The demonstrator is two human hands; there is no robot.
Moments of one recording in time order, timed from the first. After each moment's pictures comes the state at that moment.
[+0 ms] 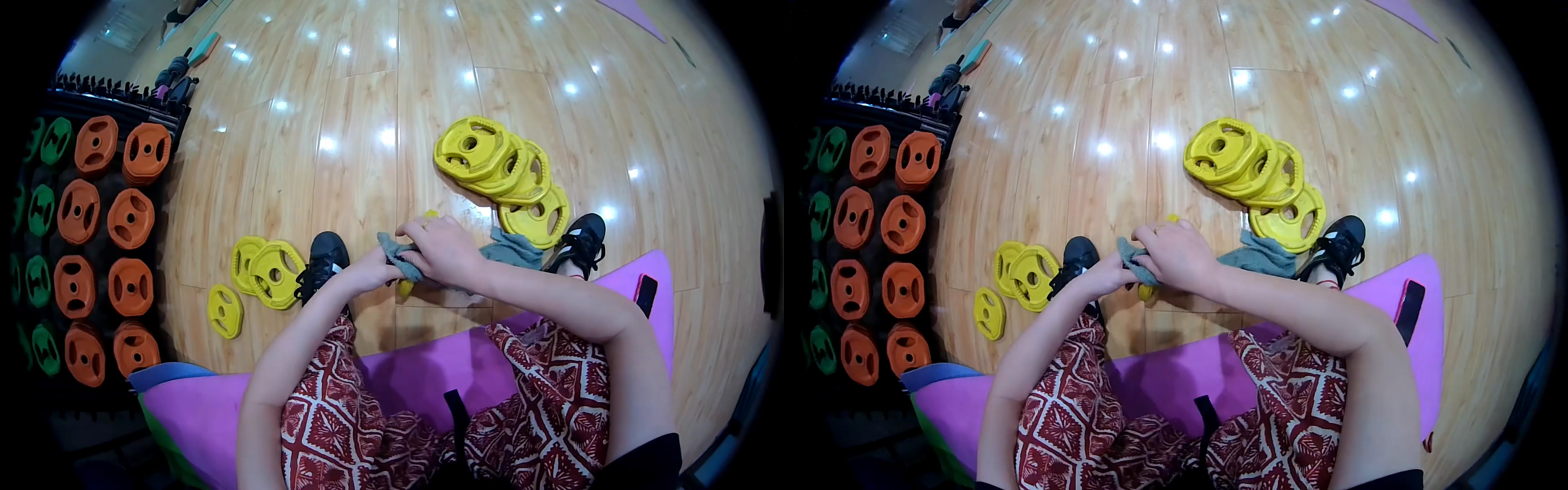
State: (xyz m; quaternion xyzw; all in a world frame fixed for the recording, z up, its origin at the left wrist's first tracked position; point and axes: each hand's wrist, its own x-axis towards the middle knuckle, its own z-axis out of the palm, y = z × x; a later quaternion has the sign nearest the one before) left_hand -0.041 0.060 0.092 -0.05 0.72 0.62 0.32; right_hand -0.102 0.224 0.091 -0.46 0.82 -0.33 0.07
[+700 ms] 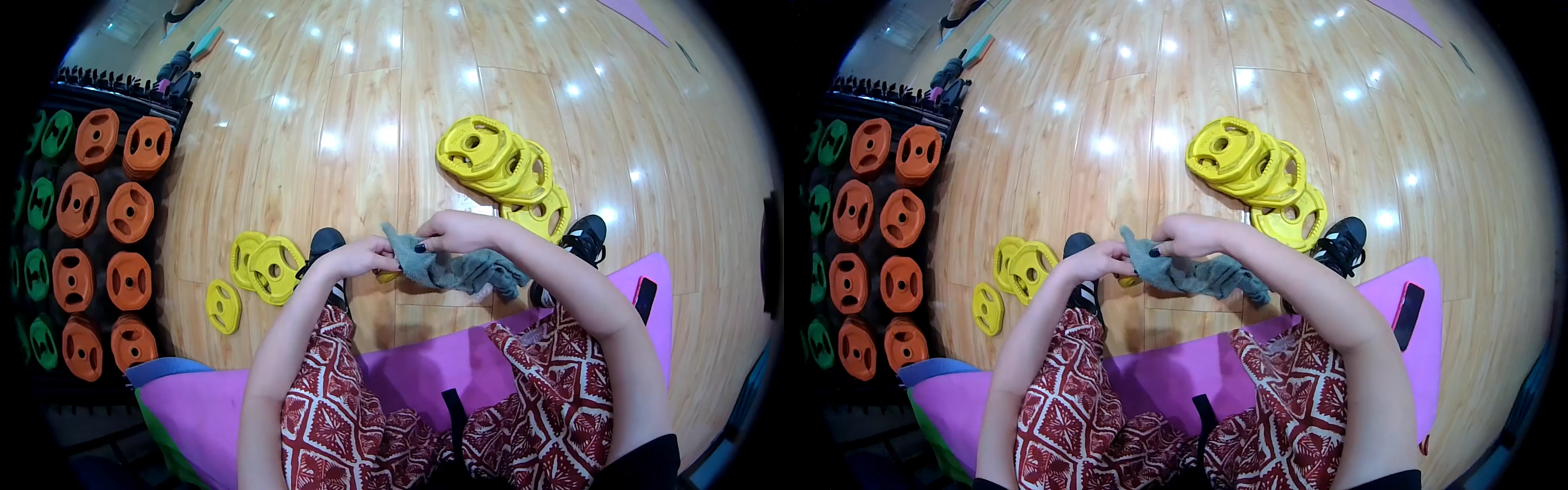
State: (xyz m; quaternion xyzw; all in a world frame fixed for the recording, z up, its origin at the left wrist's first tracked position) left_hand -0.055 0.026 0.089 -0.01 0.69 0.57 0.44; right_hand -0.152 0.229 0.090 -0.46 0.67 -0.36 0.45
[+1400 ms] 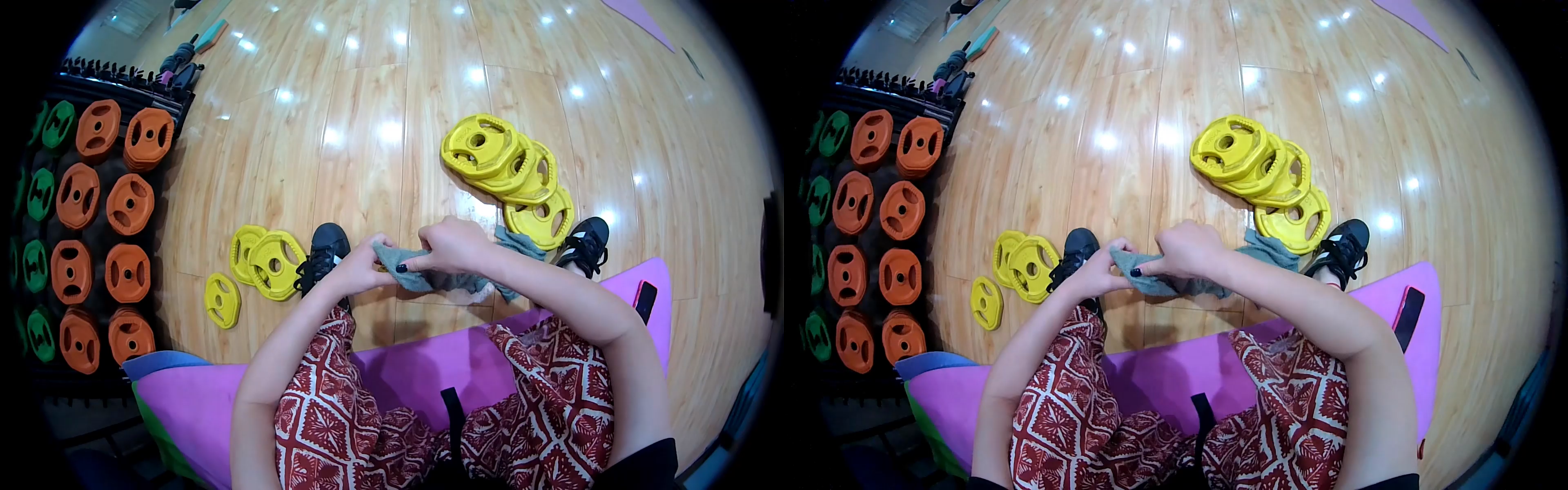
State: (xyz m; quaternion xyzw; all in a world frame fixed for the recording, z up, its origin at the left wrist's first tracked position) left_hand -0.022 0.032 0.070 0.02 0.86 0.48 0.19; right_hand -0.117 0.221 0.114 -0.40 0.85 -0.13 0.31
